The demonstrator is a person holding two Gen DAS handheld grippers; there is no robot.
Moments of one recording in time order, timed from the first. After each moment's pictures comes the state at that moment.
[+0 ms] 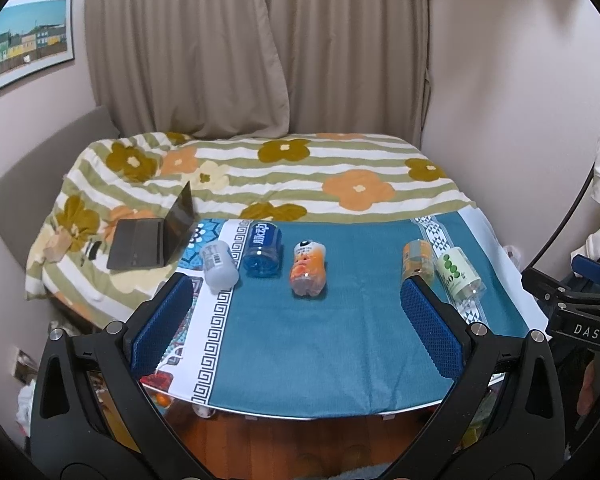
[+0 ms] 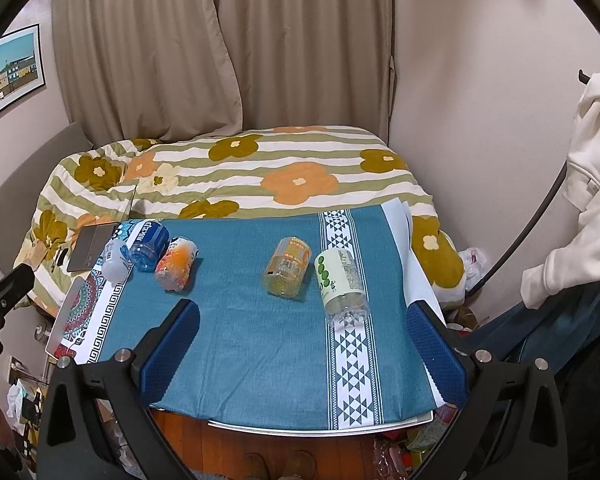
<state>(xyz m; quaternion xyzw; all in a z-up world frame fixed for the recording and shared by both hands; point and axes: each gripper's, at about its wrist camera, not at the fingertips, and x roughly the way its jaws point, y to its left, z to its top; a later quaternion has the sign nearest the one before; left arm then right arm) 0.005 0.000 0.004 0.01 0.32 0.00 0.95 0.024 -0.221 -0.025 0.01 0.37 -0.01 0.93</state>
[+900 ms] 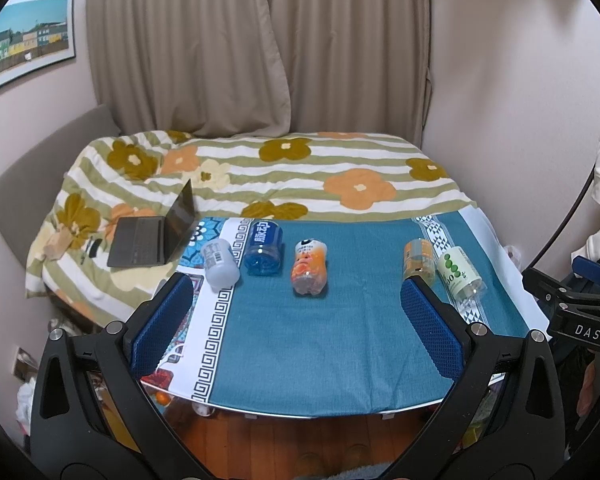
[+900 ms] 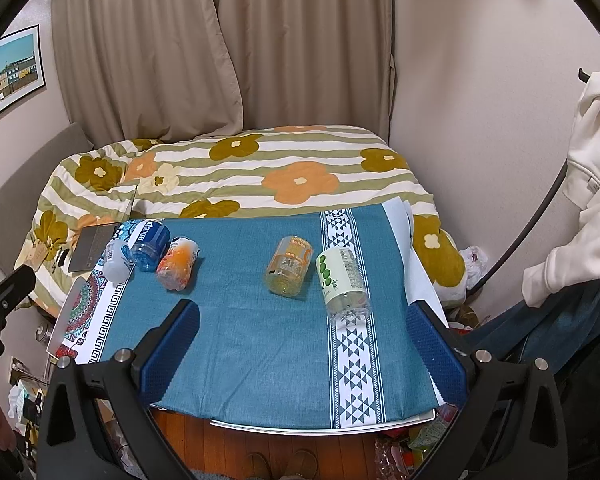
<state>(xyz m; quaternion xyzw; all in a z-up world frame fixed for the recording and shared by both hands) 0.007 -0.001 0.004 0.01 0.32 0.00 0.95 0.025 -0.222 -0.024 0.02 0.37 -0.01 0.93</state>
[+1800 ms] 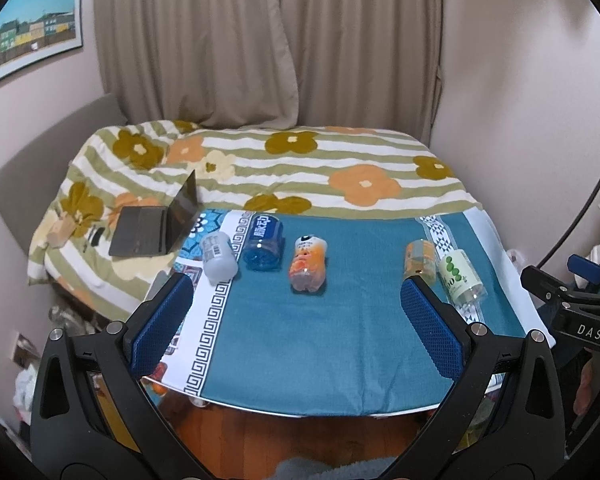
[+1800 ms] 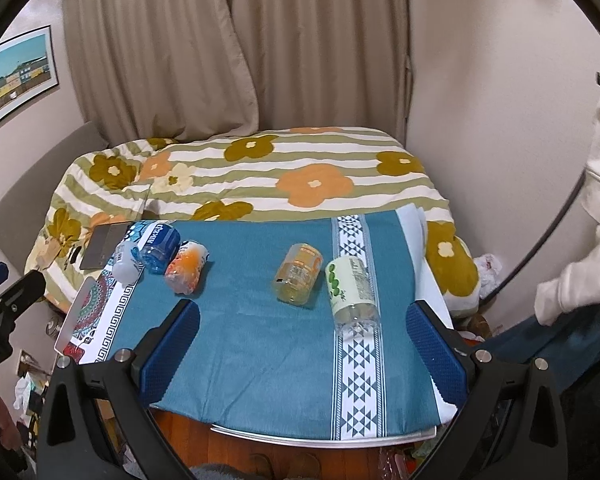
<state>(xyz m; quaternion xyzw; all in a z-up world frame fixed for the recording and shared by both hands) 0.013 -0.002 0.003 -0.01 0.33 0.02 0.94 0.039 -0.225 -0.024 0.02 0.38 0.03 0.93</state>
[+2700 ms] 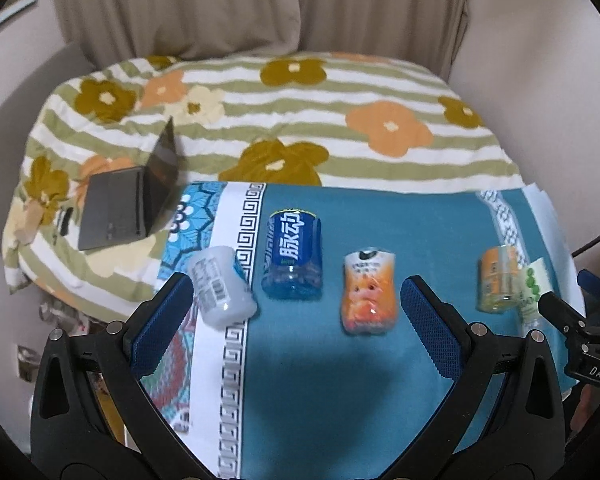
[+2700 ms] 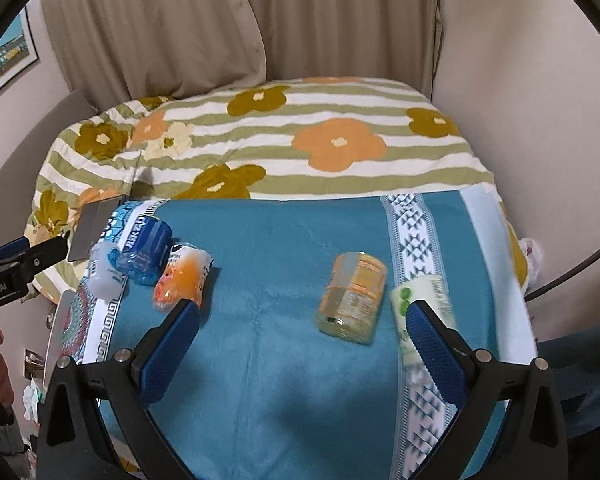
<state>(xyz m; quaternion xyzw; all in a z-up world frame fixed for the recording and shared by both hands) 0.235 0.071 -0.082 0.00 0.48 -0.01 0.88 0.184 -0.172 -0.097 0.03 0.47 0.03 0.88</state>
